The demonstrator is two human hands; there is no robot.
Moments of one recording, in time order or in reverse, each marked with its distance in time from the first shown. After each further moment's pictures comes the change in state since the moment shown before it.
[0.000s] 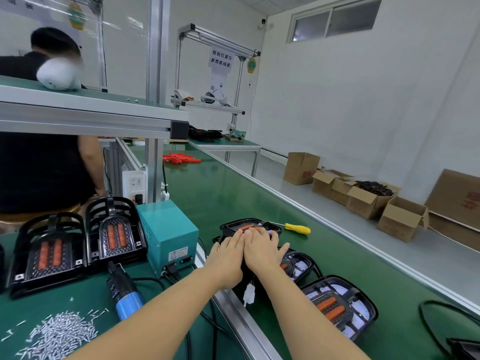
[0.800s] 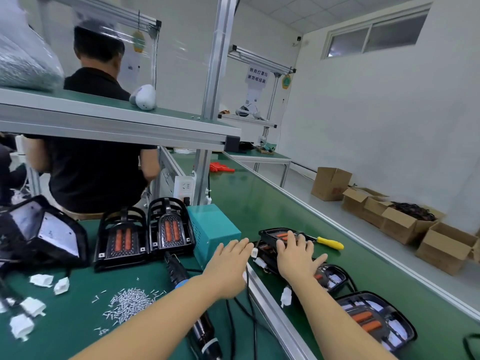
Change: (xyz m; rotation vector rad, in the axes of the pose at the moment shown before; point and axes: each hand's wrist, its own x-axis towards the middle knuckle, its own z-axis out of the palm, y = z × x) left_hand -0.088 -0.043 -0.032 0.080 0.079 -0.054; right_hand -0.023 -0.014 -0.004 -0.094 0.026 0.046
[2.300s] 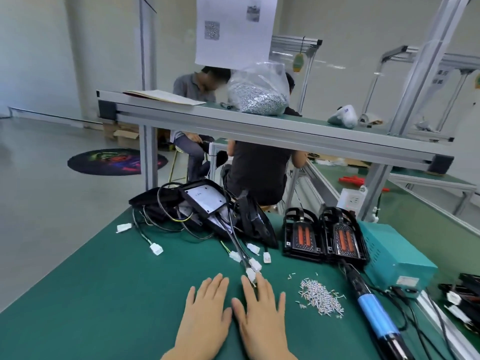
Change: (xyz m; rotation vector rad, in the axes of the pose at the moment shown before) left_hand -0.316 -0.183 0.030 -0.026 0.283 -0.842; right_hand -0.301 -0.231 0.139 0.029 -0.398 -0.915
